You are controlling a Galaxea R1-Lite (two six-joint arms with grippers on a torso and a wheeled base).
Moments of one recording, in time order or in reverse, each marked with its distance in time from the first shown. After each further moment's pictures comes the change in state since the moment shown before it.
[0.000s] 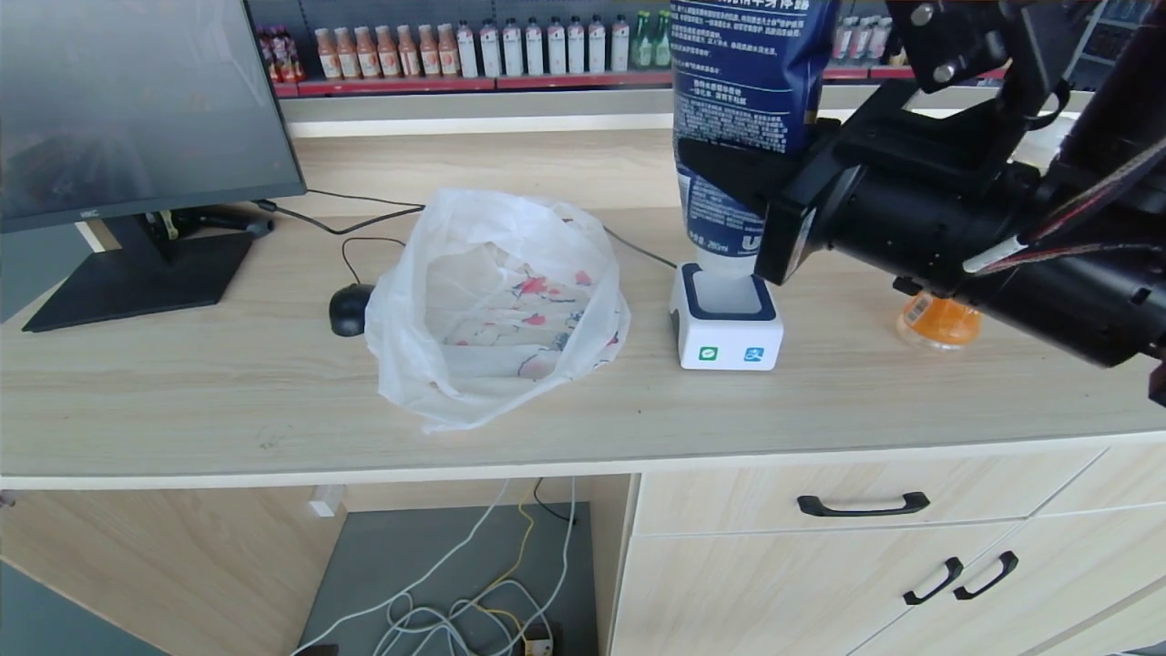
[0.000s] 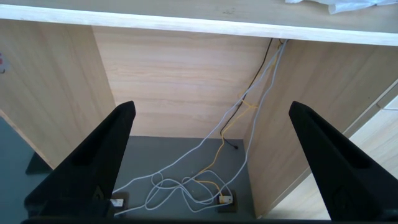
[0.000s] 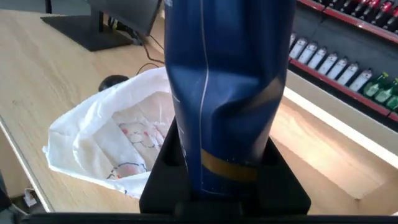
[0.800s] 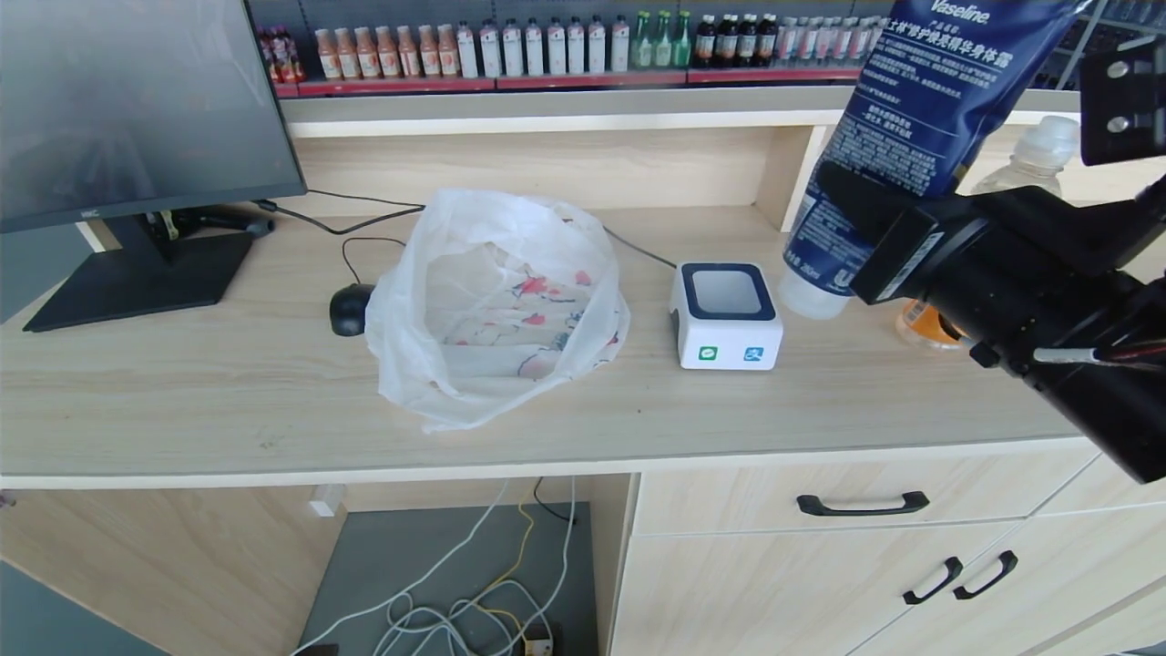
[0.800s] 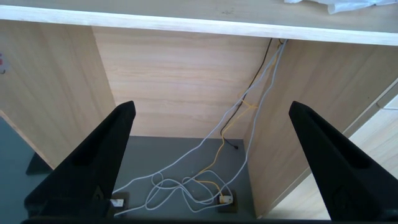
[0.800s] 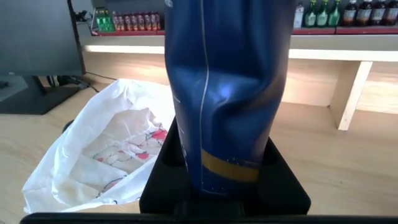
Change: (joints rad) left arm 0.000 0.000 0.000 0.000 0.000 0.001; right arm -0.072 -0.085 0.361 -0.399 -0.295 0.347
